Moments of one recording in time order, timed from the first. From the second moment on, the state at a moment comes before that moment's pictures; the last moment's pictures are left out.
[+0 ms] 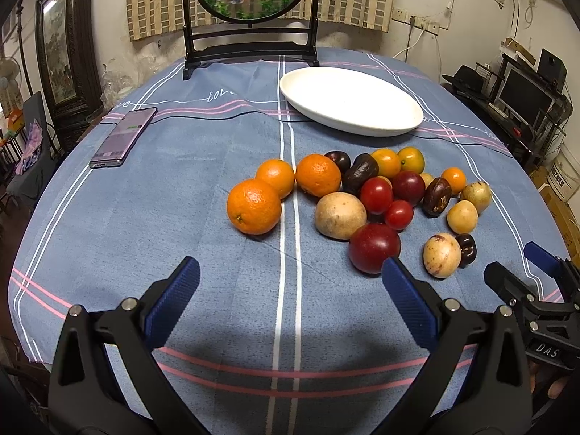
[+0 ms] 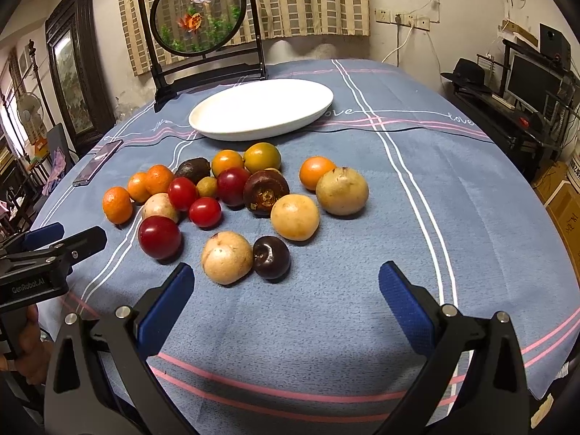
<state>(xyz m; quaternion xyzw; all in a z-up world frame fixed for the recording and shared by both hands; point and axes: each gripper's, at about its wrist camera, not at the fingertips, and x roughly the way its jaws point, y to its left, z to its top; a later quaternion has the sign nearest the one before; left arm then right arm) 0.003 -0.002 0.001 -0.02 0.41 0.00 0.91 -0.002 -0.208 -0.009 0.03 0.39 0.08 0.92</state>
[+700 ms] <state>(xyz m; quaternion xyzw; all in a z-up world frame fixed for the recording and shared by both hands) 0.004 -0.005 -0.001 -0.02 0.41 0.00 0.91 -0.004 -0.208 -0.008 0.03 0.39 0.08 0.92</state>
